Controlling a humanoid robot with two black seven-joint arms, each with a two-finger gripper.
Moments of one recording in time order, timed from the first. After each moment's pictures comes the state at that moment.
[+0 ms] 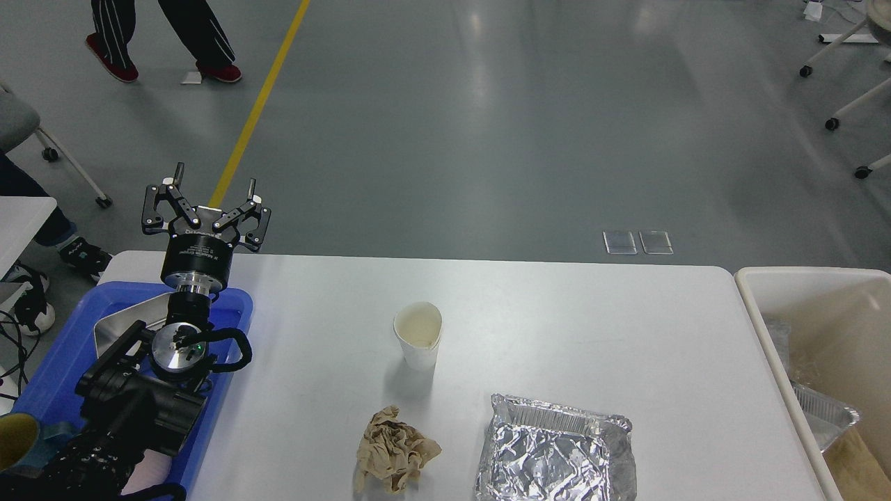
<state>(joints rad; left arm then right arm) -0.60 0.02 -1.31 -0.53 -0.02 -0.62 -0.28 0.23 -1.44 1.25 0.87 -0.41 0.96 -0.02</state>
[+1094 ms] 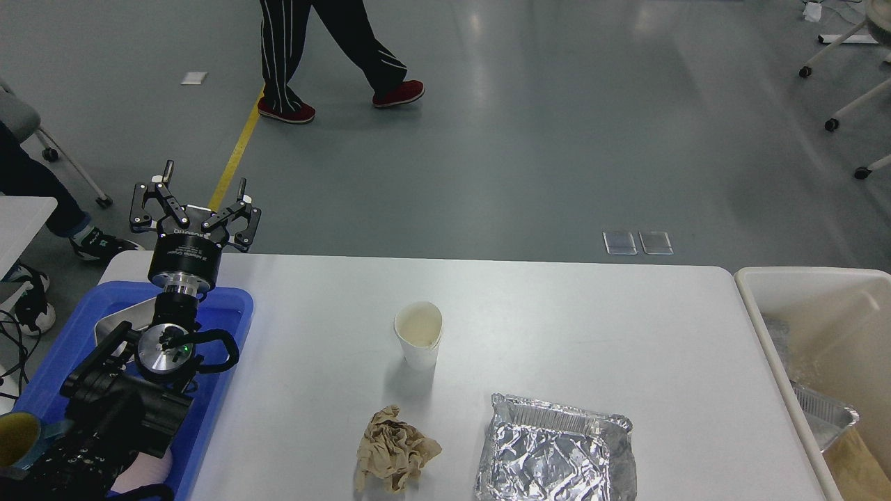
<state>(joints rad) -0.59 0.05 -1.30 -0.53 -0.02 -0.64 -0.27 0.35 -1.51 1.27 1.46 -0.91 0.96 -0.02</state>
